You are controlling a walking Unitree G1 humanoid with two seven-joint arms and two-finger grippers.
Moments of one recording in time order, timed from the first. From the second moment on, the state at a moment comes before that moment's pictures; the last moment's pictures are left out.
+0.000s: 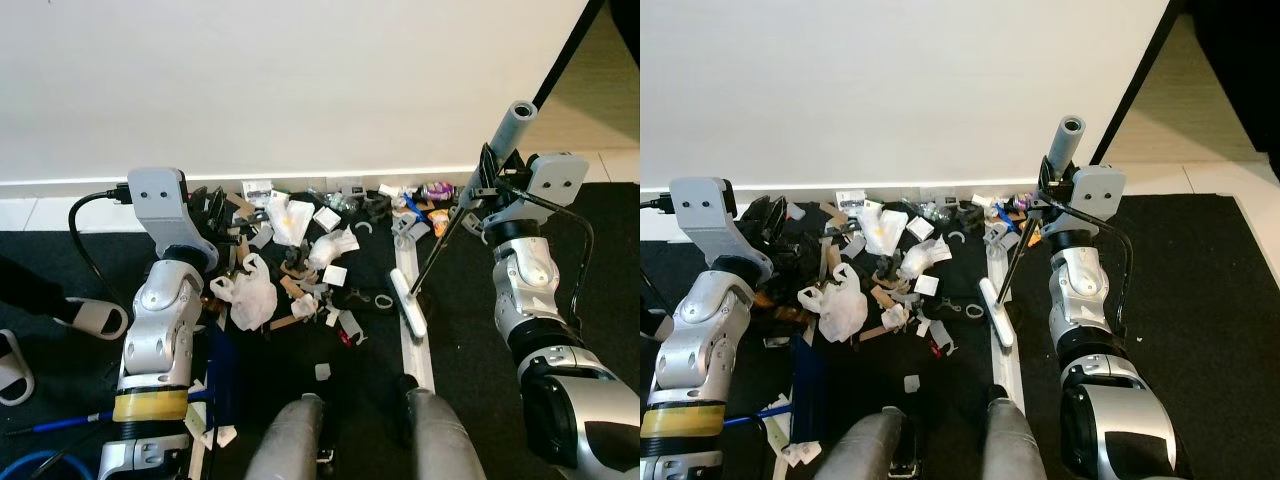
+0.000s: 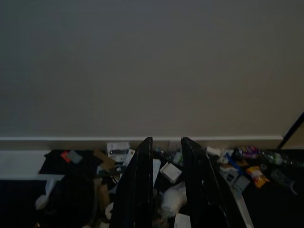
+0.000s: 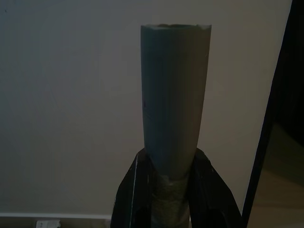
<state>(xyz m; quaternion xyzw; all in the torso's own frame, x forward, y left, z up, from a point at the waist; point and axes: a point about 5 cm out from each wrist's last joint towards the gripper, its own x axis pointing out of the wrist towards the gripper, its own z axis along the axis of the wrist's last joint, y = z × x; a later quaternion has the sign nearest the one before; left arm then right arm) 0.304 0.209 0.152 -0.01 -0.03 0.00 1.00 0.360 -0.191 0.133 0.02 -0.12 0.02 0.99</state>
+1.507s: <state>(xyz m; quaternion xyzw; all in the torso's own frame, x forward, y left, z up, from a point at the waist) 0.283 0.236 0.118 -0.03 0.06 0.09 0.99 0.359 -0.195 0.130 0.02 -0.11 0.01 0.99</state>
